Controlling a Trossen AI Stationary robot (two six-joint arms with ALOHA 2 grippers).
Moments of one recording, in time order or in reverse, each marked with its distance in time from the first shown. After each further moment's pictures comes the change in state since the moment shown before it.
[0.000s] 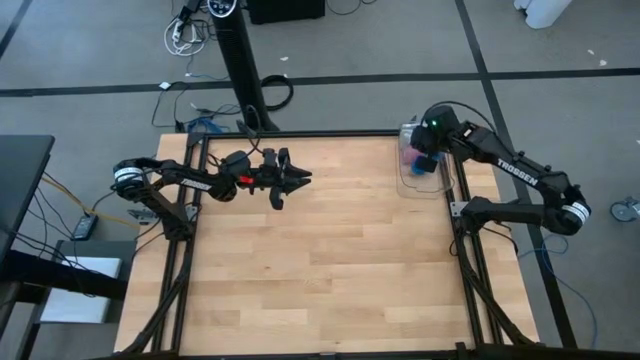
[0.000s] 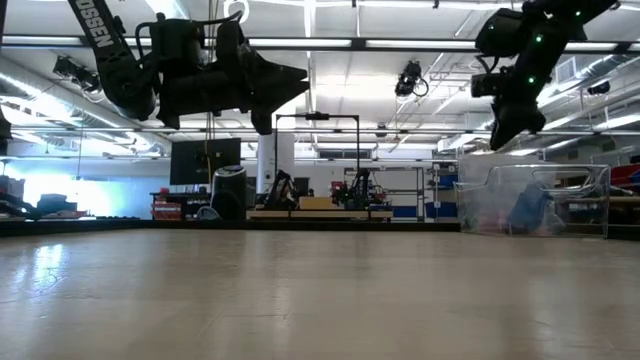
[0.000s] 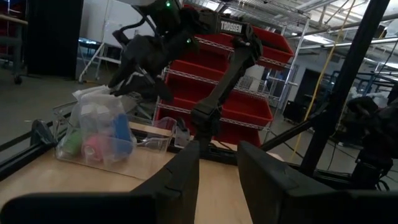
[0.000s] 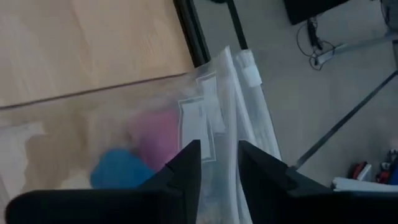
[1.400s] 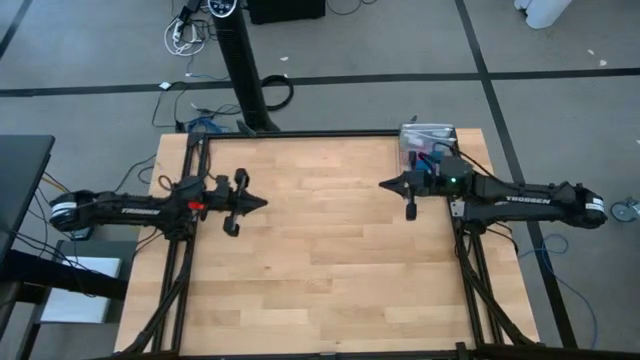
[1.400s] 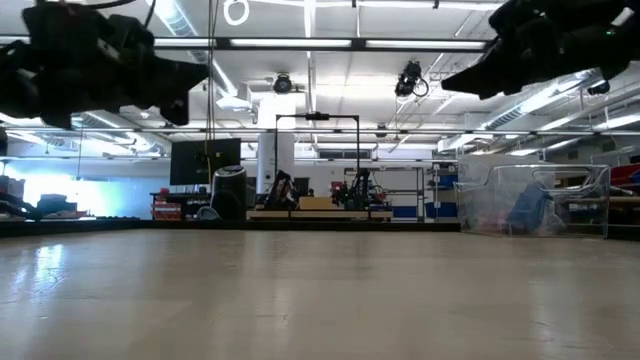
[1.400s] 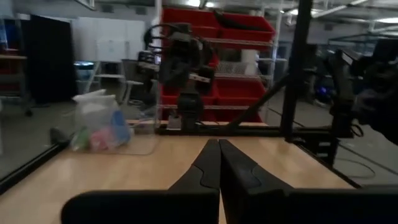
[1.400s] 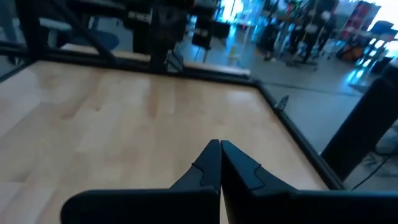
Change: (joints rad) left arm -0.088 -0.688 -0.468 -0.233 -0.041 0.214; right arm 0.540 -0.321 -0.477 0.859 -0.433 0.457
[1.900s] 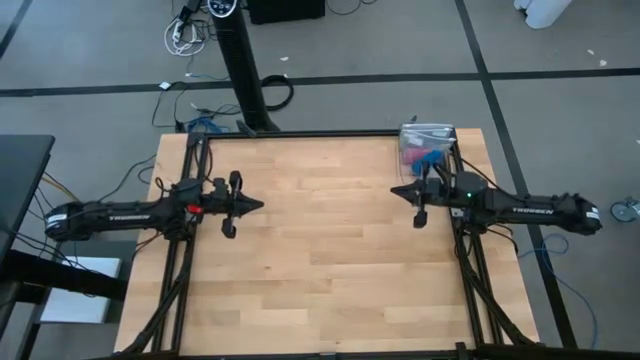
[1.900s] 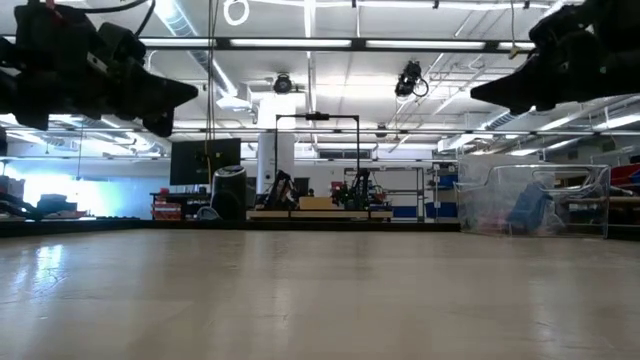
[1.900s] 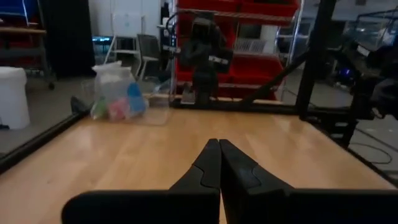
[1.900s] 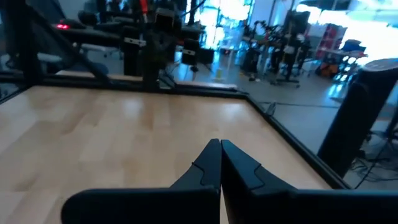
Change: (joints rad) left arm -0.026 -0.273 -0.026 -0.367 -0.095 0.027; right arm 0.079 -0.313 -0.231 0.055 0.124 0.076
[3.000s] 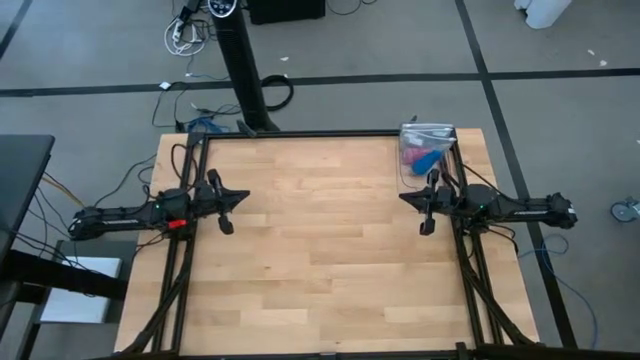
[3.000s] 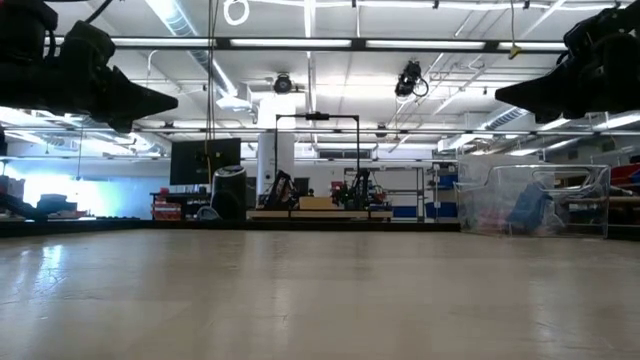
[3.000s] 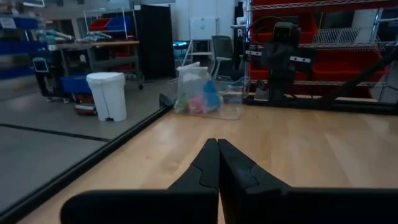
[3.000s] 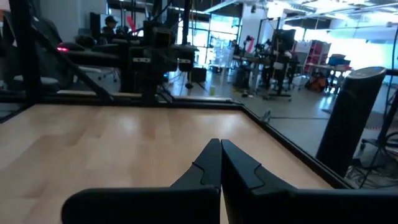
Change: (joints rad) left arm -0.230 -0.568 -0.001 -0.593 -0.571 0.094; right arm 0.212 -0.373 -0.123 -0.163 0.248 0.027
